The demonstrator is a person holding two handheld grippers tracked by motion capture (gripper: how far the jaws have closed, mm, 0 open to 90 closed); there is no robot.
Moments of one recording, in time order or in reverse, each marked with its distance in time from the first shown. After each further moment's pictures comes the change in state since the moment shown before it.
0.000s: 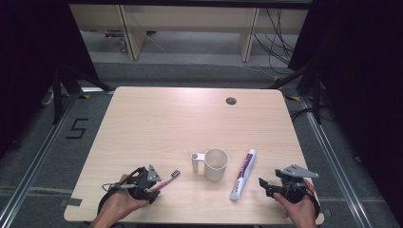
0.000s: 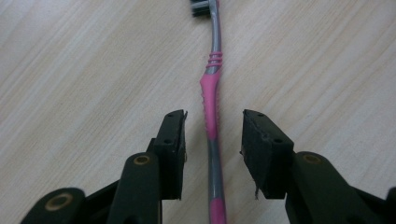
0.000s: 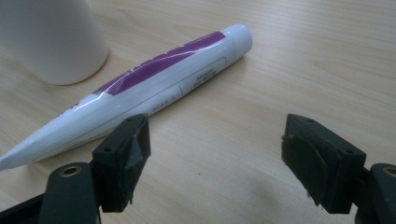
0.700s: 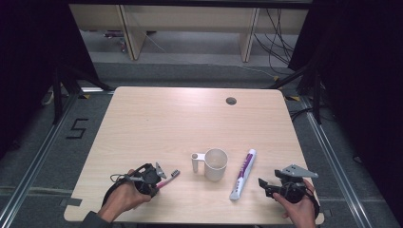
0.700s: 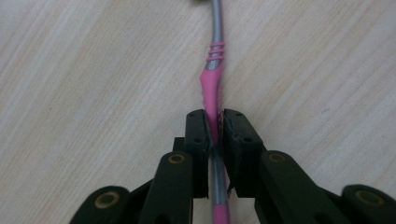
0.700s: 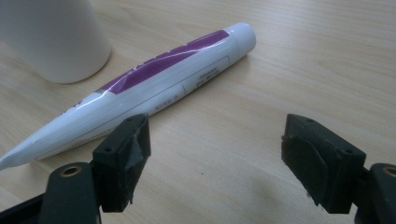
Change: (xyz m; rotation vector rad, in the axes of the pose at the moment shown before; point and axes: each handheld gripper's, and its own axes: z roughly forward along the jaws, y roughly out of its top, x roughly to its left) left arm 0.007 0.017 0.012 0.141 -0.027 0.063; right arm 0.000 0.000 0.000 0.009 0.006 -0.007
